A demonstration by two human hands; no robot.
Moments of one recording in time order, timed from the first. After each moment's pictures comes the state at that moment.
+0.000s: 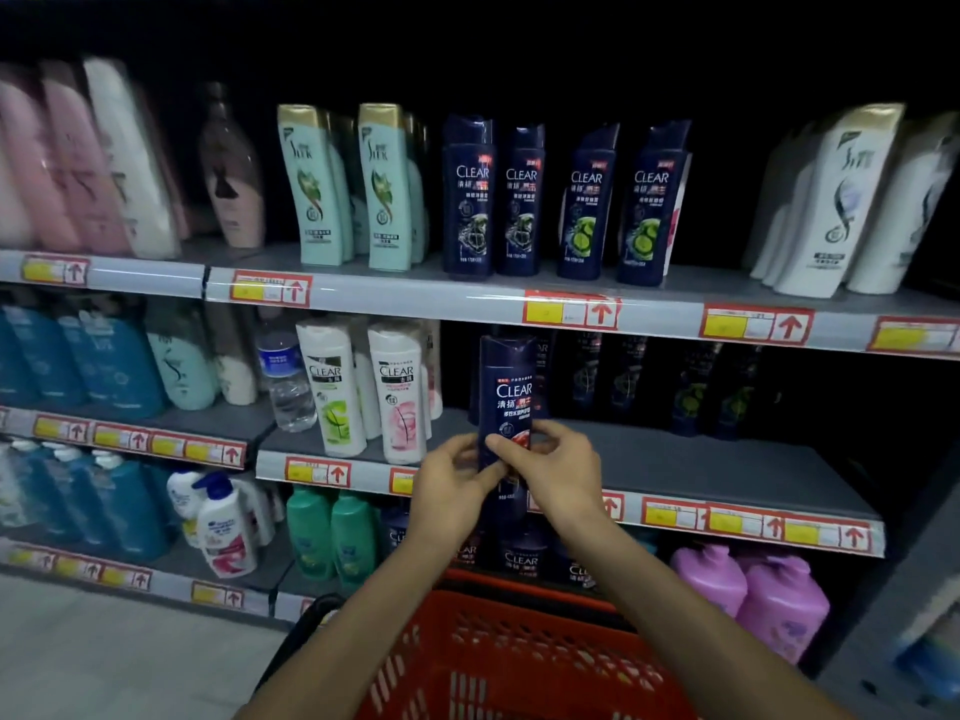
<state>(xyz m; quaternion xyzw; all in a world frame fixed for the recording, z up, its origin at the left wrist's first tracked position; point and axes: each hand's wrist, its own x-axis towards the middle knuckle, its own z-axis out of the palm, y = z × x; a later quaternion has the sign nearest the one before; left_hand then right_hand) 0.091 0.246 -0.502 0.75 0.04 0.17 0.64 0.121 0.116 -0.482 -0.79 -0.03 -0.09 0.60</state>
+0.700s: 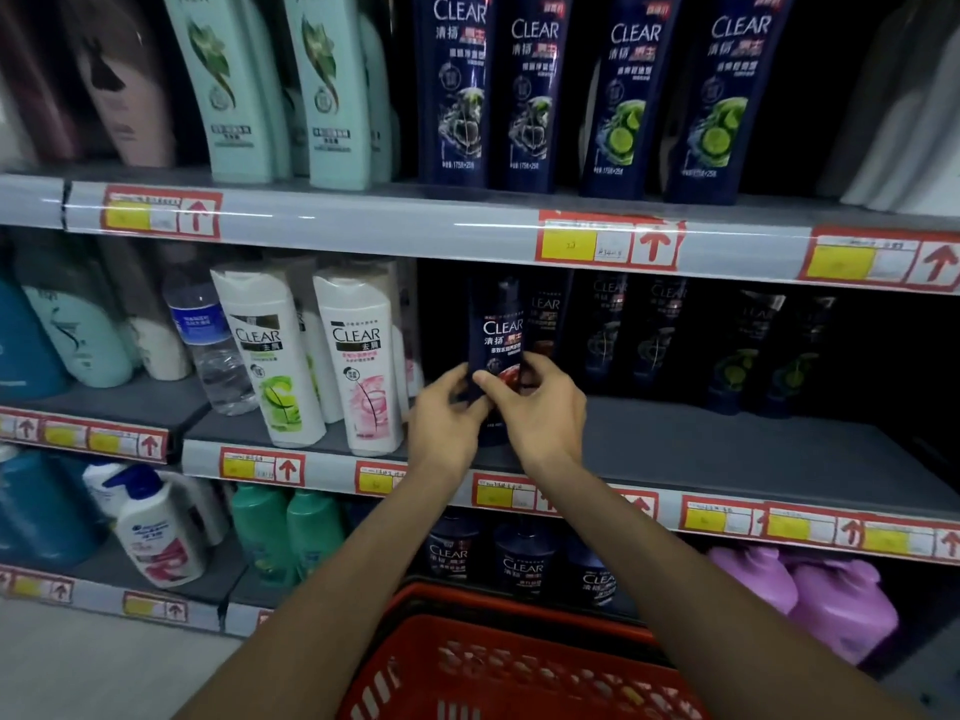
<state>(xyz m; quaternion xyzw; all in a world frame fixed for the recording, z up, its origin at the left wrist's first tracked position) 0.232 0.264 -0.548 0.76 0.06 0.21 0.61 0.243 0.153 -0.528 -0.83 -0.03 -0.21 0.52</state>
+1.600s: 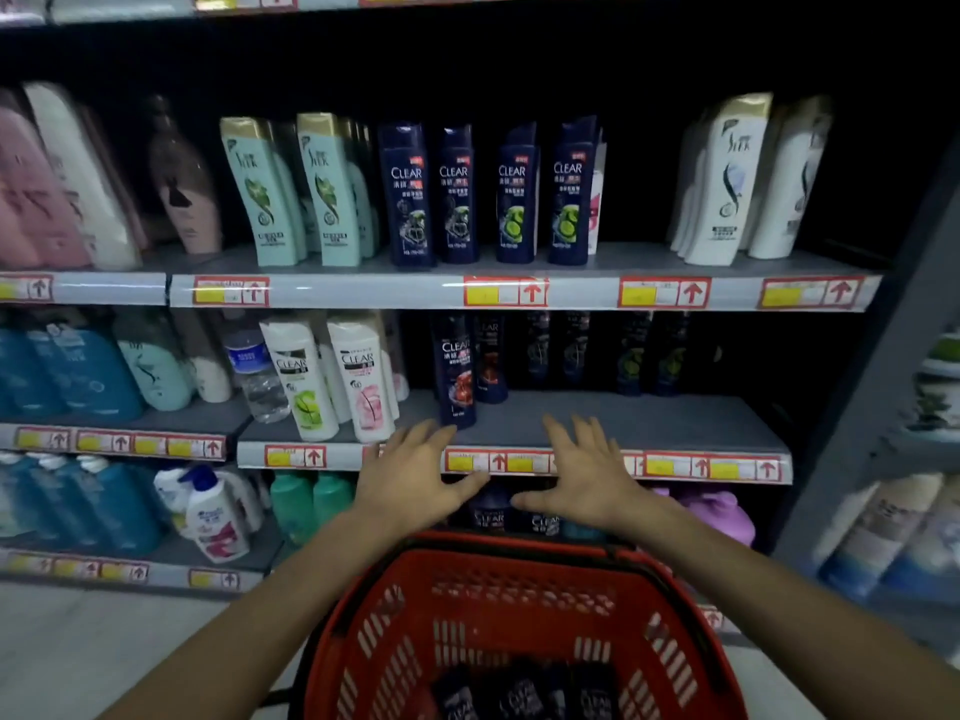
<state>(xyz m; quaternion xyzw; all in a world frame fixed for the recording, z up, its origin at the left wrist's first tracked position) 0.053 0.246 -0.474 1.00 -0.02 0.06 0.08 0.081 0.017 -0.474 -0.98 -0.11 0.03 0.13</state>
